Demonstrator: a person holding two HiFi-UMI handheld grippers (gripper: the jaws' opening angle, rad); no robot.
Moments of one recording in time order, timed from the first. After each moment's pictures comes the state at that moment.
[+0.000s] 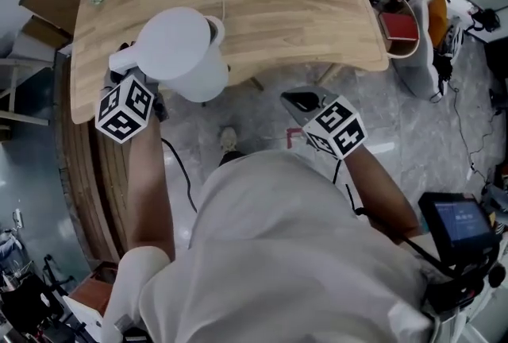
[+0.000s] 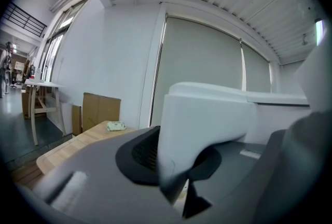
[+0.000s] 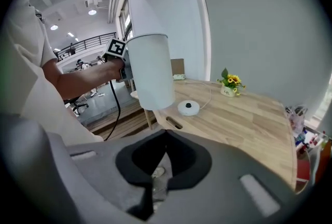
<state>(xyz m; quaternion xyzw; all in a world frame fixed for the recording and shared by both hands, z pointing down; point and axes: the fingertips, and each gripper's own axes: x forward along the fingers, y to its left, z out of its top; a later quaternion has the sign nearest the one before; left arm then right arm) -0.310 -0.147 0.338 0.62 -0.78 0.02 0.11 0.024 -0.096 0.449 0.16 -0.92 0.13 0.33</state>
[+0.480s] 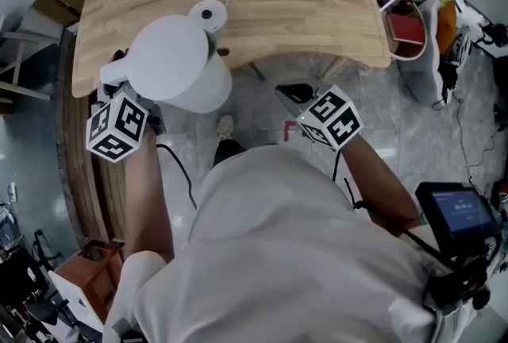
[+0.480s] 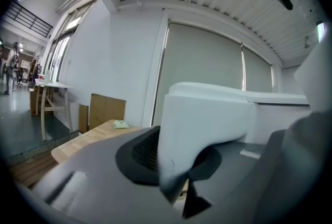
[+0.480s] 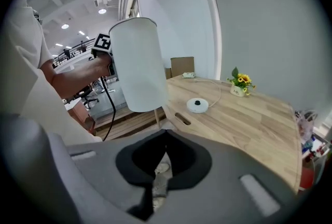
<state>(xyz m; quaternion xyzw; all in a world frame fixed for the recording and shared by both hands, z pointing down) -0.277 -0.059 0.315 0.60 -0.79 0.01 0.11 0.029 -0.067 0.455 0.10 -0.93 0.12 0.34</state>
